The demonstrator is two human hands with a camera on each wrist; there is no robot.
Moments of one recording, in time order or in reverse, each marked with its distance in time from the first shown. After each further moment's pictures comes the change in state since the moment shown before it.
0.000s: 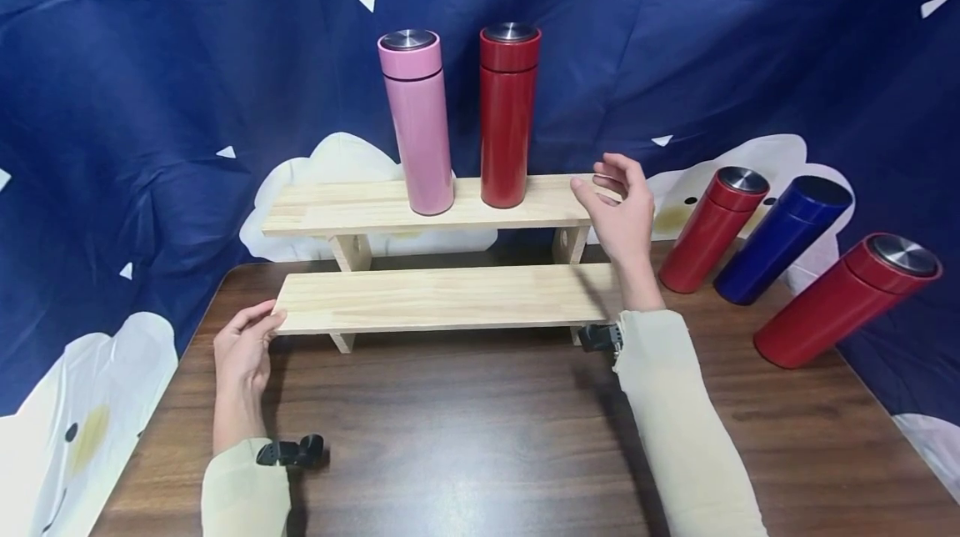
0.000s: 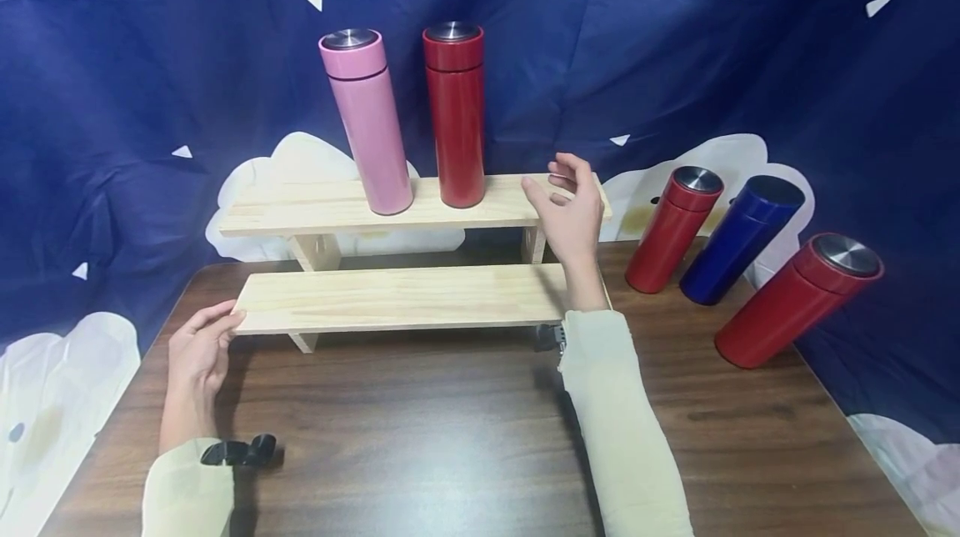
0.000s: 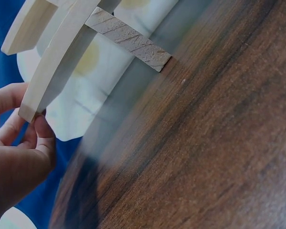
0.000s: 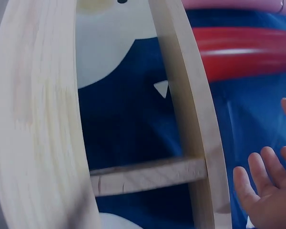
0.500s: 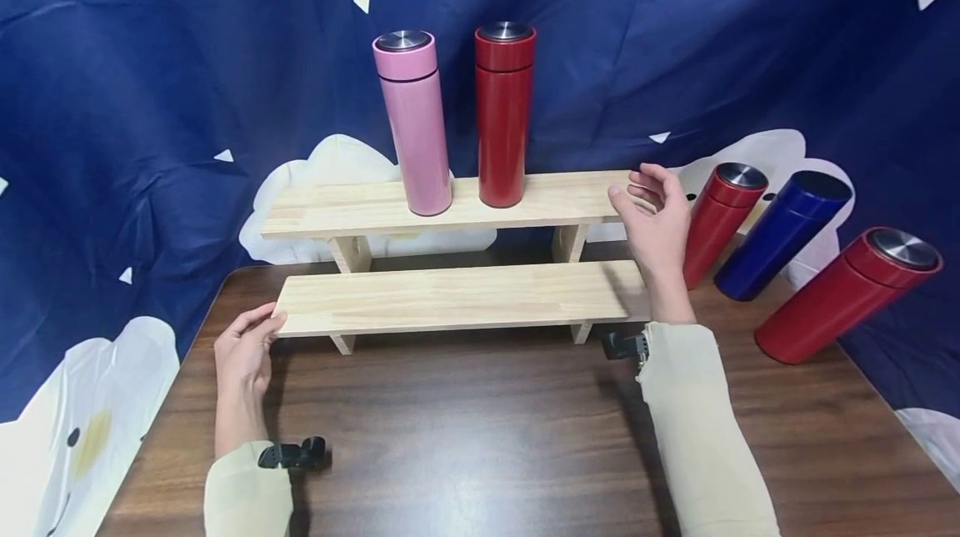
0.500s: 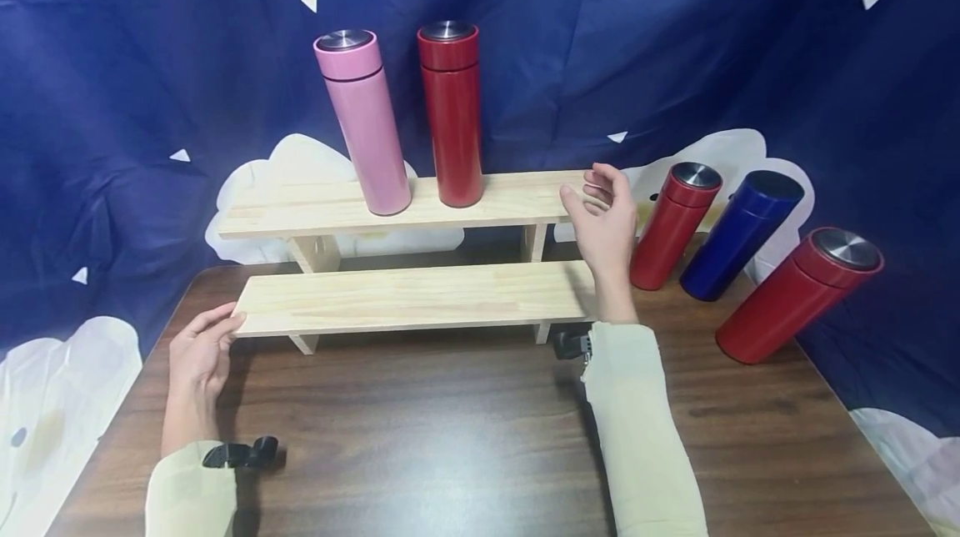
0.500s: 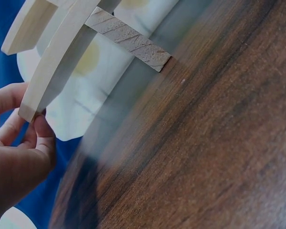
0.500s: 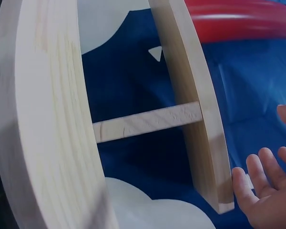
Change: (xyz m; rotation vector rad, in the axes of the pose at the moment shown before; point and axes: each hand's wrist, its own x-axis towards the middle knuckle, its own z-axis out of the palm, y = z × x) left_hand -0.001 -0.001 0.000 0.017 0.015 0.000; right_hand -0.006 0.006 -0.036 0.006 0.109 0.038
